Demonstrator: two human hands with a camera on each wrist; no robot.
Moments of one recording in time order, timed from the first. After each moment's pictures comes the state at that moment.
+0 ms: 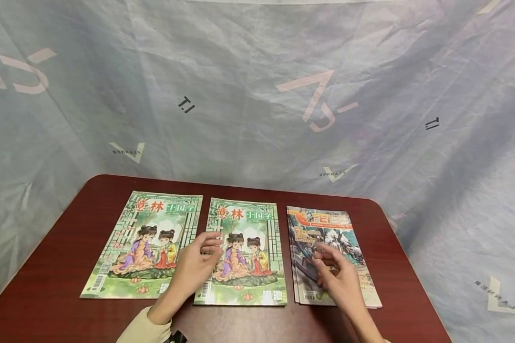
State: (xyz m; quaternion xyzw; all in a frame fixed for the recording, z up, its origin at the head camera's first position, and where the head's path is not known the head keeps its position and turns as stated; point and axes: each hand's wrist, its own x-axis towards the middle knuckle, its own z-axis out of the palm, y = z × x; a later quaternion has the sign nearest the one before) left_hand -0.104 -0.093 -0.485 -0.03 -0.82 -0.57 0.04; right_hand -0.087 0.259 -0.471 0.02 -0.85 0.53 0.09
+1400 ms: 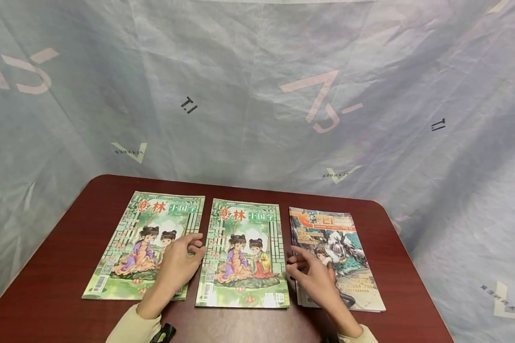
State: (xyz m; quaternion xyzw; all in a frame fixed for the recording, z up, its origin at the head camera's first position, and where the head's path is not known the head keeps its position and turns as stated) left_hand -0.116 -0.130 -0.494 0.00 -0.89 -0.46 0.06; right_hand -0.108 0.216 -0.489 0.03 -0.87 0.50 -0.05
